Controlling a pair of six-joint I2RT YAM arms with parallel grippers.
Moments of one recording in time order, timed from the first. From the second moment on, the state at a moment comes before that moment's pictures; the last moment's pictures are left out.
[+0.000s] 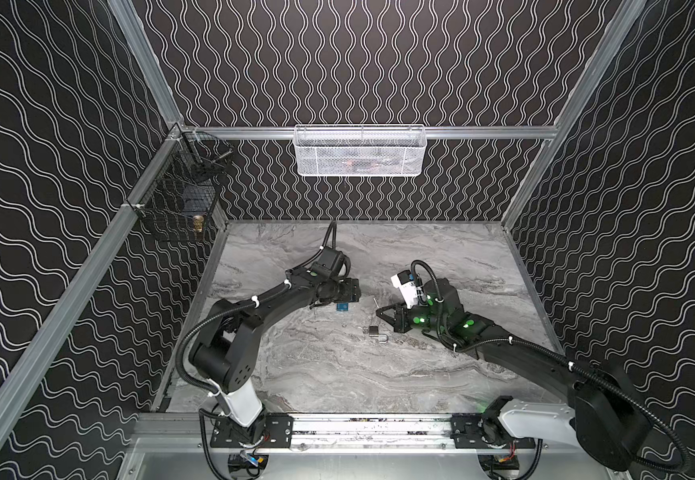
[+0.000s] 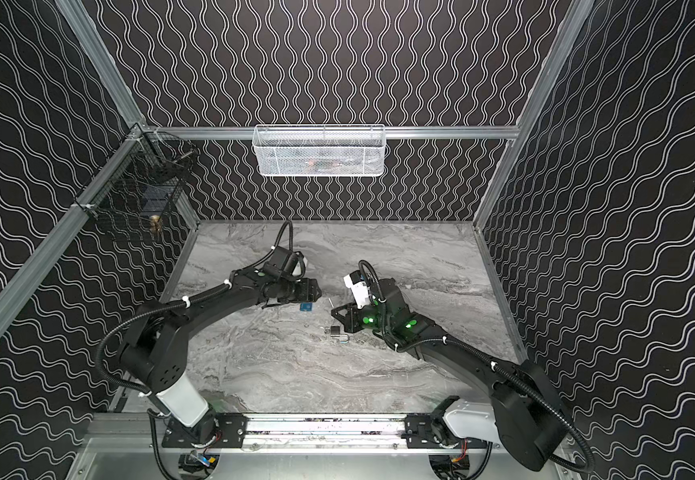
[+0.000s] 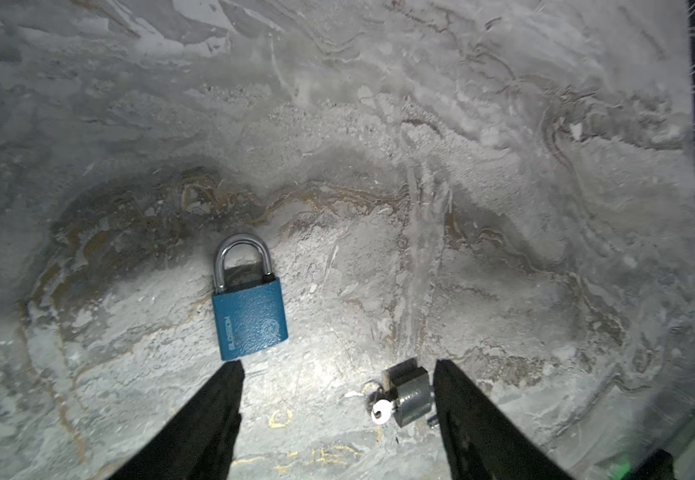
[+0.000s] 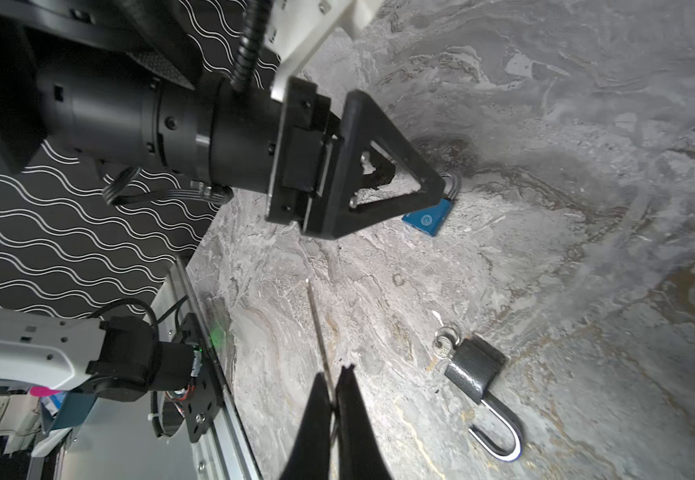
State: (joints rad) left arm -0.55 1.73 1.19 -0.46 0.15 -0.49; right arm 0.66 1.26 0.69 0.05 -0.46 0.50
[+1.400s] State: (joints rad) left arm -0.61 2.01 1.37 -0.68 -0.11 -0.57; right arm 0.65 1.31 0.69 0.03 -0.45 0.55
